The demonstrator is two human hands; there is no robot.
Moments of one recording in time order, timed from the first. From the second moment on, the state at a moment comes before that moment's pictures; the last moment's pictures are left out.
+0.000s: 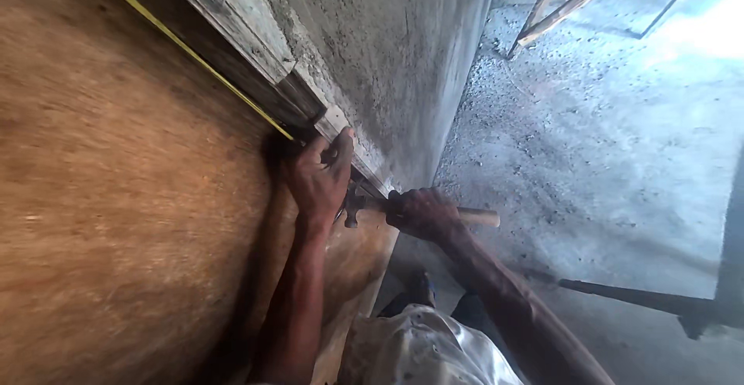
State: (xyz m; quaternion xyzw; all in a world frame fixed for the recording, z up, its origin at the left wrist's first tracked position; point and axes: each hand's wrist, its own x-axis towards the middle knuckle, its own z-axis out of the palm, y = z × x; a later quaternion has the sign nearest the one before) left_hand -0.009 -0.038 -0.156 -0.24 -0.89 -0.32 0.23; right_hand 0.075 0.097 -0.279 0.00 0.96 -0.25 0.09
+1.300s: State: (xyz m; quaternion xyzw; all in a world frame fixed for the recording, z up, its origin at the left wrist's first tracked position) left_hand -0.018 -0.043 -0.231 -0.21 -0.94 -0.19 0.17; right_hand 0.126 0.080 -0.430 0.25 0.78 -0.49 0.29
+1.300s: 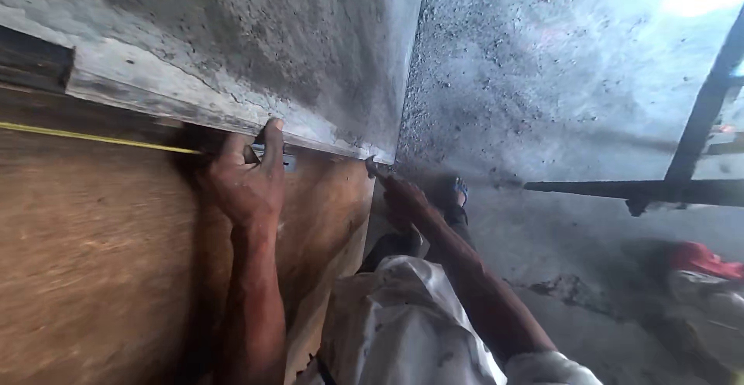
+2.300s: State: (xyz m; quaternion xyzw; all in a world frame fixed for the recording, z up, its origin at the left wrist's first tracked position) left_hand -0.017 -0.031 -0.230 -0.28 -0.91 -0.27 0.16; right_hand 0.072 0.033 -0.472 0.41 0.64 -0.63 0.16
